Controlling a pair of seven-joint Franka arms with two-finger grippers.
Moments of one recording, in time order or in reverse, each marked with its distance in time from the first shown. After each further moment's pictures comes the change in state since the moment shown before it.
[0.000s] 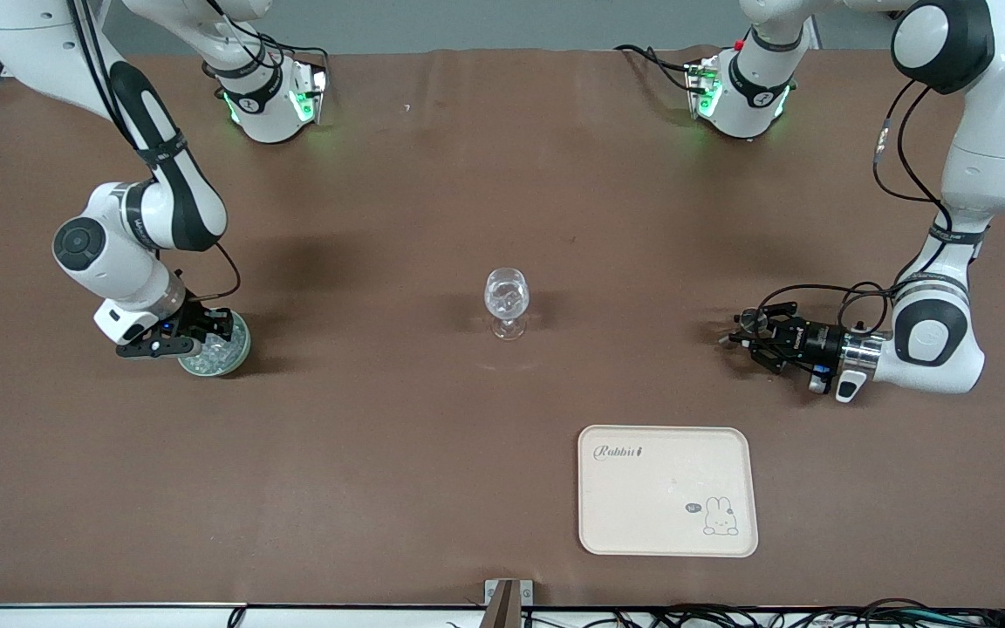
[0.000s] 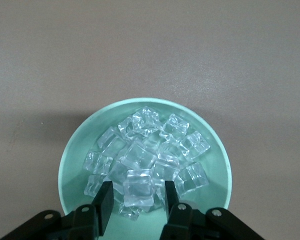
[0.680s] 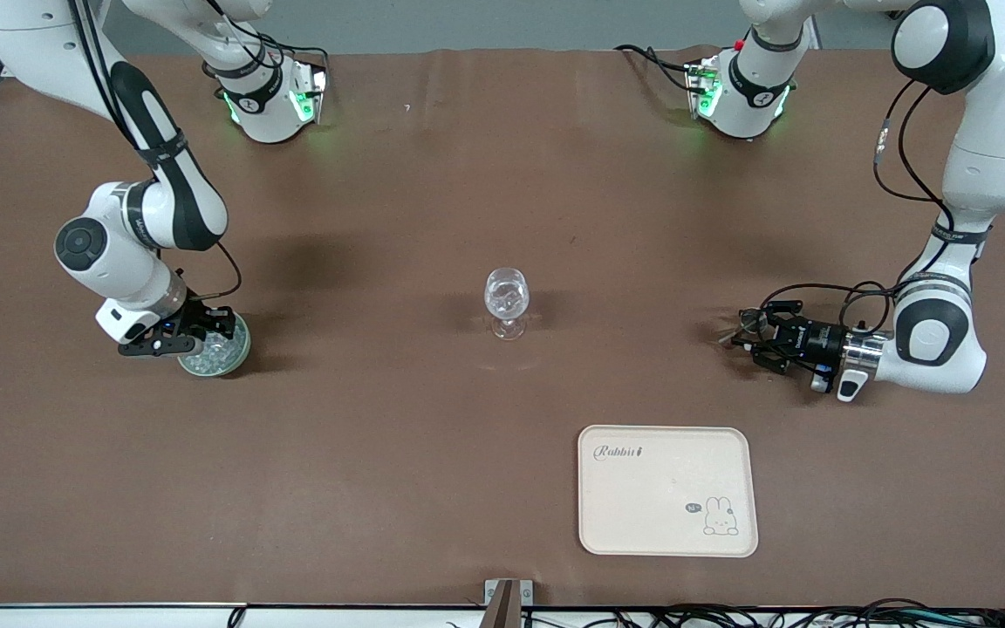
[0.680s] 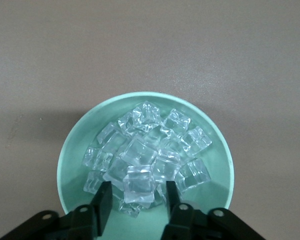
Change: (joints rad) left arm 0.000 -0.001 0.003 0.000 0.011 0.000 -0.009; right arm 0.000 0.000 0.000 -0.006 0.000 -0.004 0.000
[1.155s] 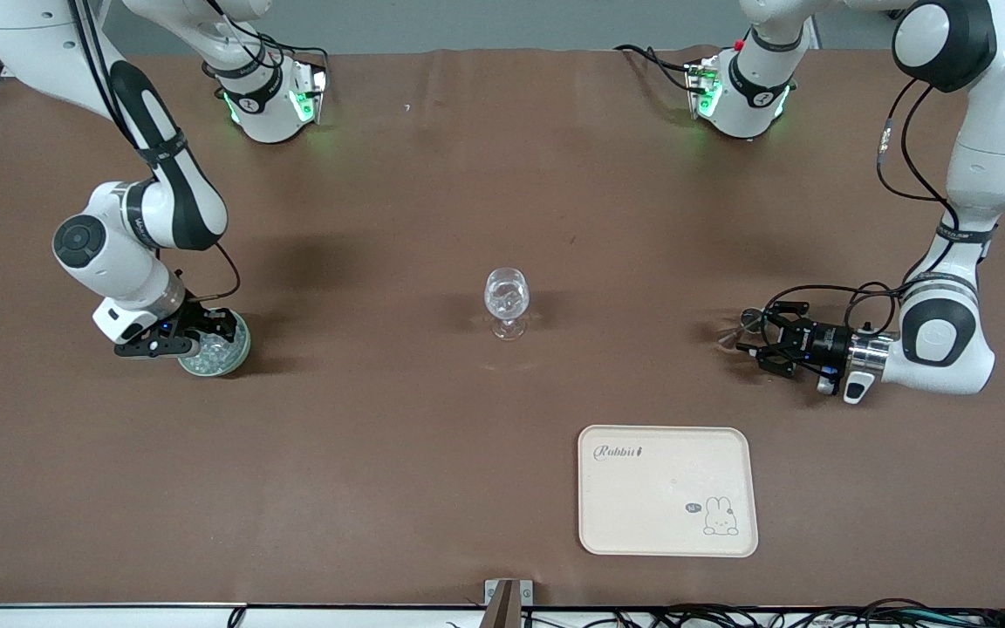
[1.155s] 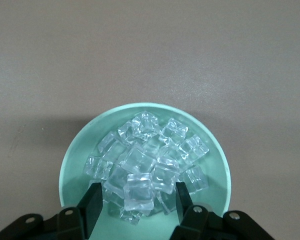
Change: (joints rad) left arm 0.000 -0.004 0.008 0.005 0.007 0.000 -0.003; right arm 0.000 0.000 0.000 0.000 0.000 0.026 0.010
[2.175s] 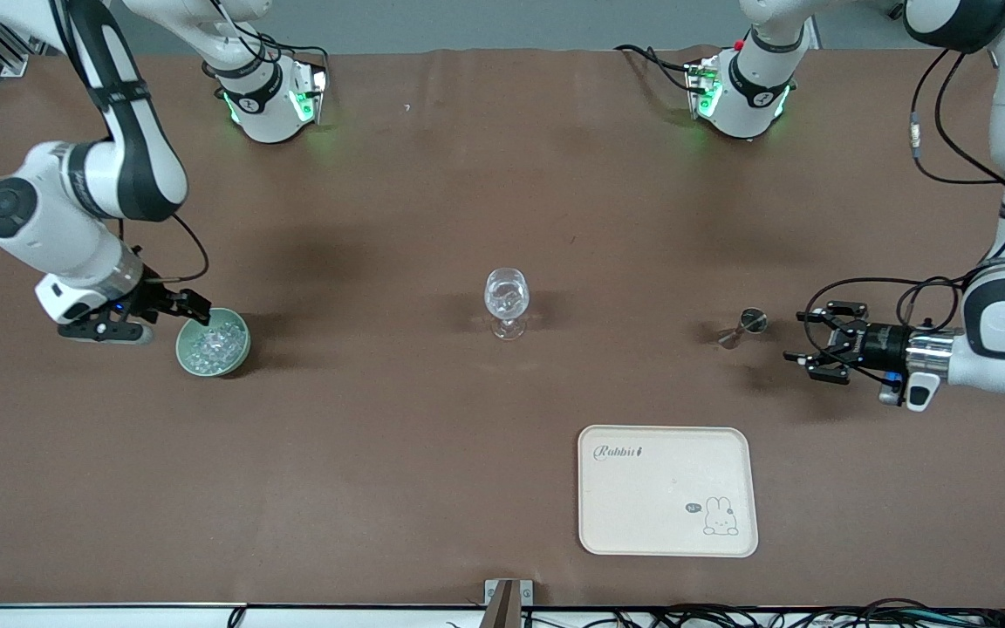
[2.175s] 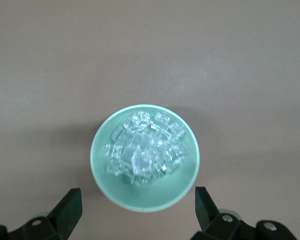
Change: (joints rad) left arm 0.011 -0.101 0.014 0.066 0.112 -0.011 -0.027; right arm -0.004 -0.146 0.000 0.035 0.004 -0.190 0.097
